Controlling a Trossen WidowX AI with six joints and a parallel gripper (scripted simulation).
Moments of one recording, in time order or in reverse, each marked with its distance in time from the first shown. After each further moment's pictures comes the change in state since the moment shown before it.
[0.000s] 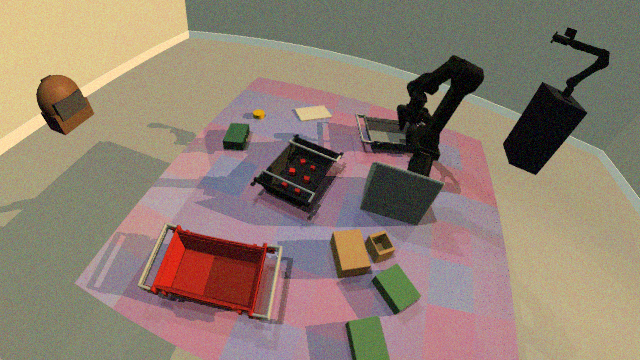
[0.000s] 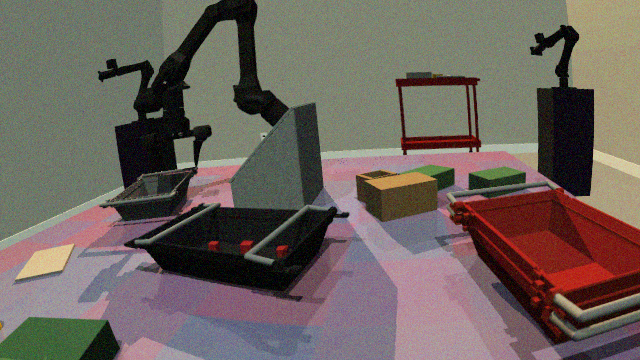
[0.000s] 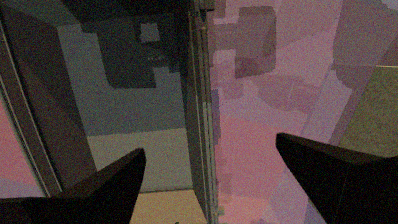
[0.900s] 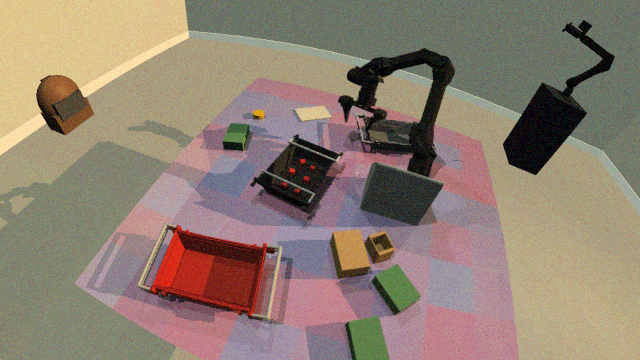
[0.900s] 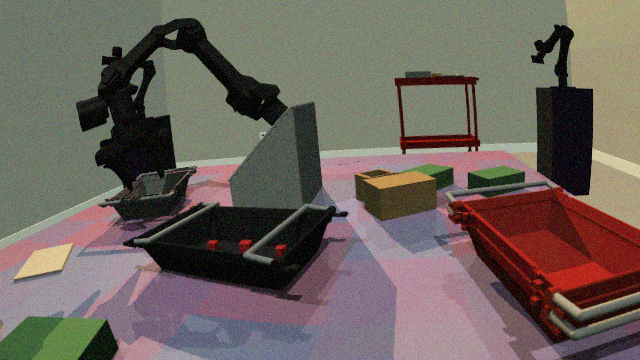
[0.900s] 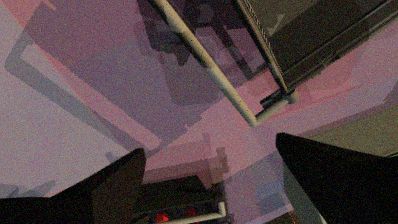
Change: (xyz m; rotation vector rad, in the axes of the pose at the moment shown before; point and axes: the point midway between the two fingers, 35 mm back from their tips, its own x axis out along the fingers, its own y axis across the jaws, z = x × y) arm -0.008 0.039 -0.193 -0.946 0.288 -0.173
